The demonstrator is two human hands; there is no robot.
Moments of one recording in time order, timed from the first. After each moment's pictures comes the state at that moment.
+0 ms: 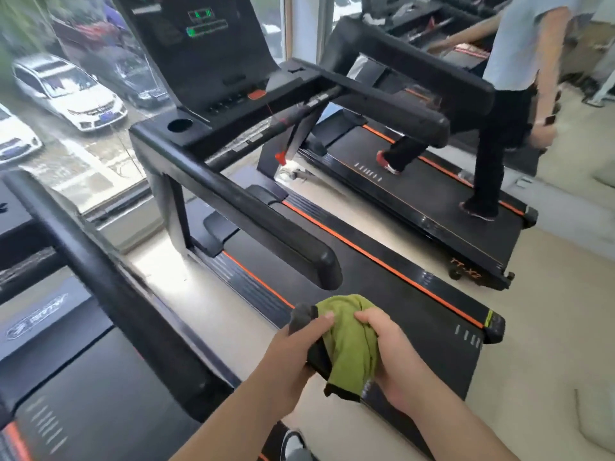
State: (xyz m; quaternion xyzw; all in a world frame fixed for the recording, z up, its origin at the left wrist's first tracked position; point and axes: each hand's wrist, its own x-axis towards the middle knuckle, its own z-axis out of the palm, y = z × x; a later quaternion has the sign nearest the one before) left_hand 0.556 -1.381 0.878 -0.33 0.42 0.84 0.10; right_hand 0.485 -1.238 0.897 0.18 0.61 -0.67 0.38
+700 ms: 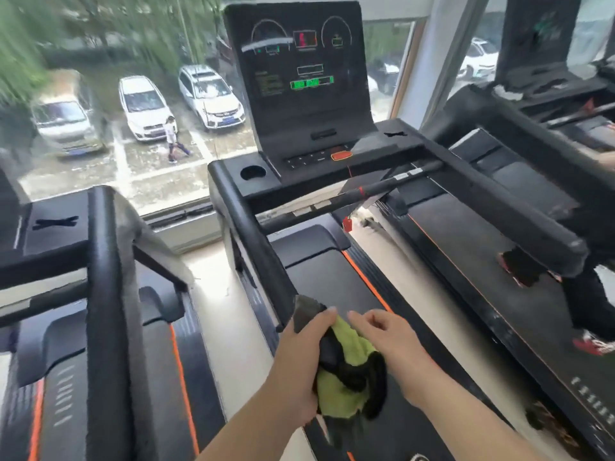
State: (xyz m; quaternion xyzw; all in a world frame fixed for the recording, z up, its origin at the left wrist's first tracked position) left_hand 0.345 -1.466 0.941 -0.43 0.31 0.84 -0.15; right_hand 0.216 -1.379 0.917 -0.18 0.78 -0.47 0.38
